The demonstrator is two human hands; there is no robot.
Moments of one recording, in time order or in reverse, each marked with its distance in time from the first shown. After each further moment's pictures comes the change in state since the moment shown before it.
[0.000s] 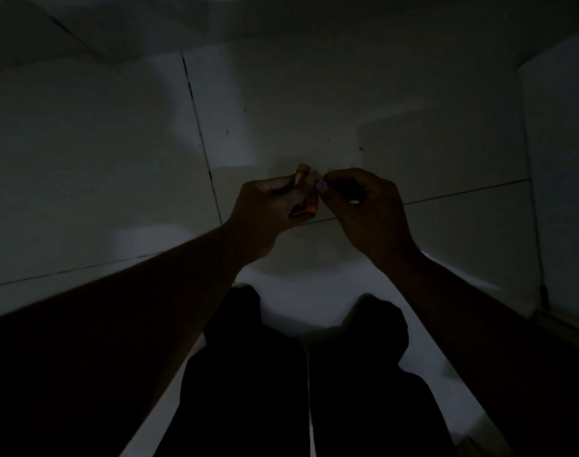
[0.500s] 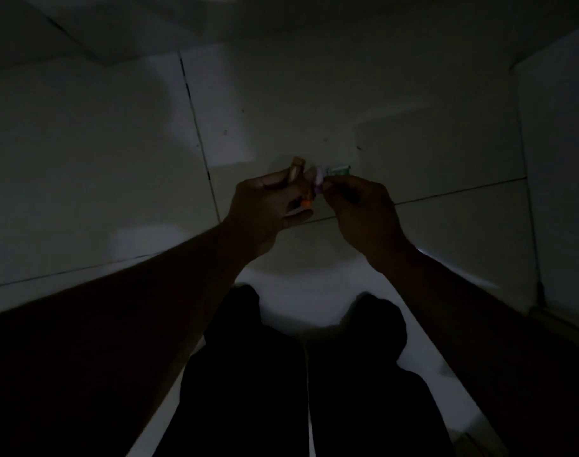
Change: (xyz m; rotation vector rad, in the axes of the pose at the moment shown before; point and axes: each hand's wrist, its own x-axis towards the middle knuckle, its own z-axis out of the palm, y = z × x) left_hand 0.001 0.003 -0.002 -0.046 -0.022 -0.039; right_hand 0.002 0.000 0.004 -0.013 -0.059 0.163
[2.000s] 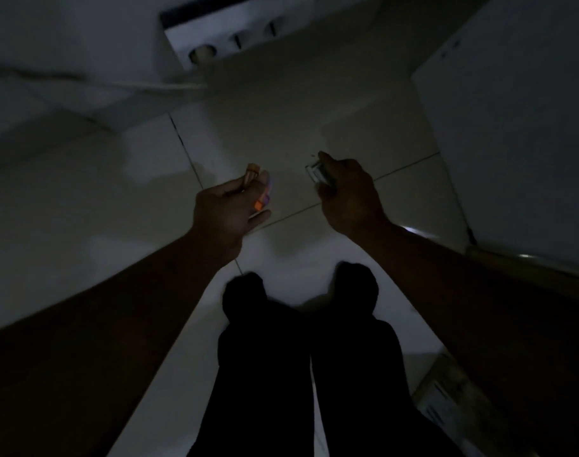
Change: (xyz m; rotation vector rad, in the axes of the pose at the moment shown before) left_hand -0.107 0.080 0.024 0.164 0.157 0.003; right_hand -0.057 -0.067 -0.054 -0.420 0.075 -0.095
